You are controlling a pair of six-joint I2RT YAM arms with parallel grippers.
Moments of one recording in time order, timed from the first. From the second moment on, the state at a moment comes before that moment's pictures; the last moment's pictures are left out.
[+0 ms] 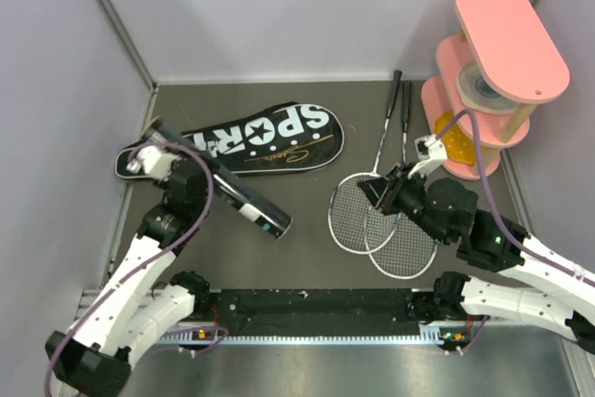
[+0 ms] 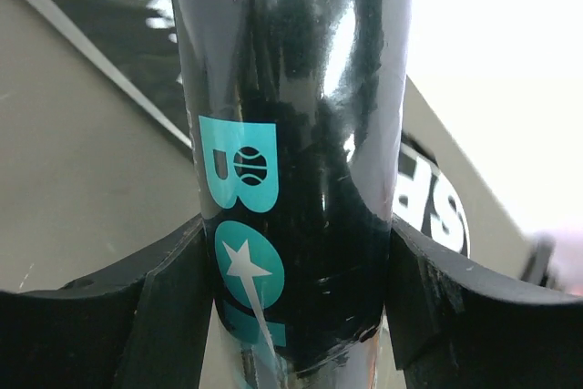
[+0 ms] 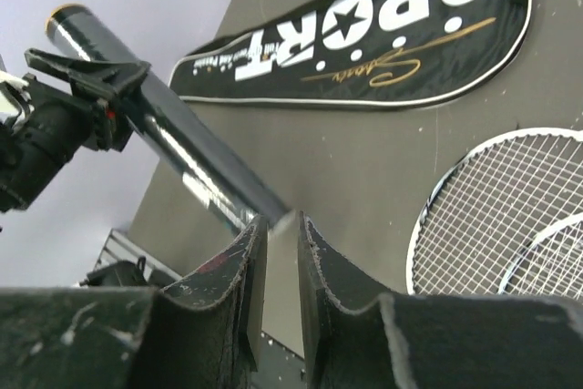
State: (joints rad) left arm -0.46 0.78 0.75 -0.35 -0.71 -0.87; right arm 1.08 0.69 0.91 -0.41 0.48 0.71
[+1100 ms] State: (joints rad) left arm 0.03 0.84 0.36 -0.67 -0.73 -1.55; right arm 1.08 0.72 0.83 -0.42 0.28 0.74
